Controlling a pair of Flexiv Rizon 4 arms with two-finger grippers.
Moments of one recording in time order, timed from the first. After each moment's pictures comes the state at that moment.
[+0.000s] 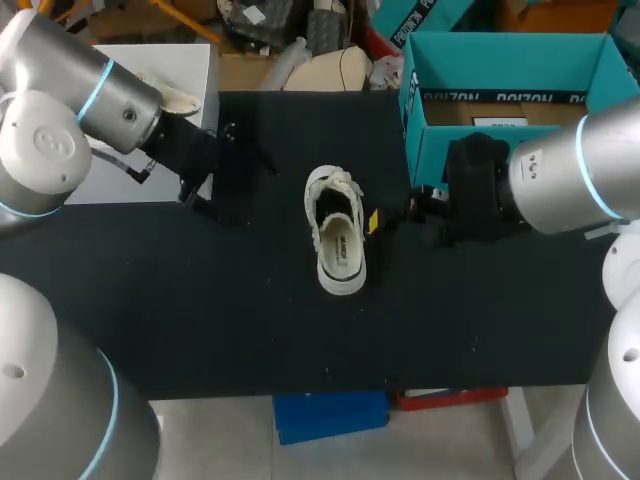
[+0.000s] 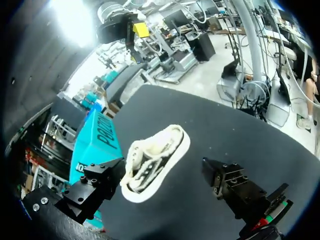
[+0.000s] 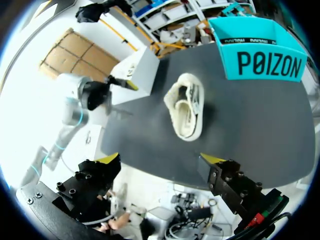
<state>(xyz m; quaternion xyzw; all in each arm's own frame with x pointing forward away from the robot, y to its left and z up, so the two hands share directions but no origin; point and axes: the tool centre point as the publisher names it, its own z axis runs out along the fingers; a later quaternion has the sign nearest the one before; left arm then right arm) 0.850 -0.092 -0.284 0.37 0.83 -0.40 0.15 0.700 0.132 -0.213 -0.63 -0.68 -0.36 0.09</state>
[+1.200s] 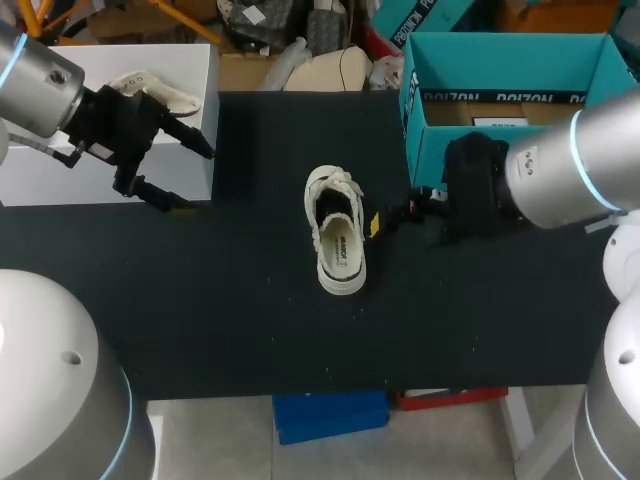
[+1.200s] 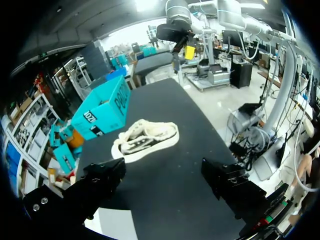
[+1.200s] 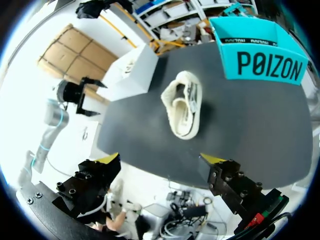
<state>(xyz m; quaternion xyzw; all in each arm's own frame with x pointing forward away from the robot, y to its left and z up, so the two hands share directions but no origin) 0.829 -0.010 -0.231 0.13 0.91 -0.39 0.07 0.702 0.128 -0.217 -0.63 -0.70 -0.33 0.09</state>
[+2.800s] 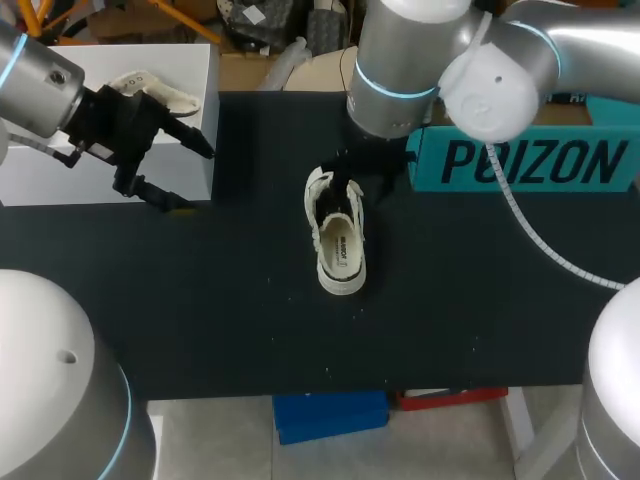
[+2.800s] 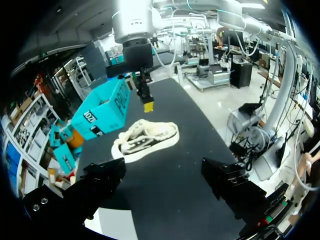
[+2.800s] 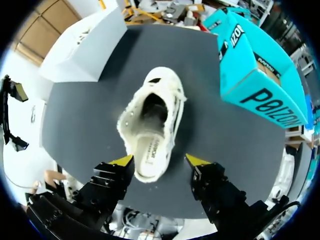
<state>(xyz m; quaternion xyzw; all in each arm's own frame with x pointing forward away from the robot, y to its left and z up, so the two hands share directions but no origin) 0.829 -0.010 -0.232 0.13 0.91 -0.39 0.07 0.843 0.166 -0.305 -0.62 -0.78 -0.09 -0.01</state>
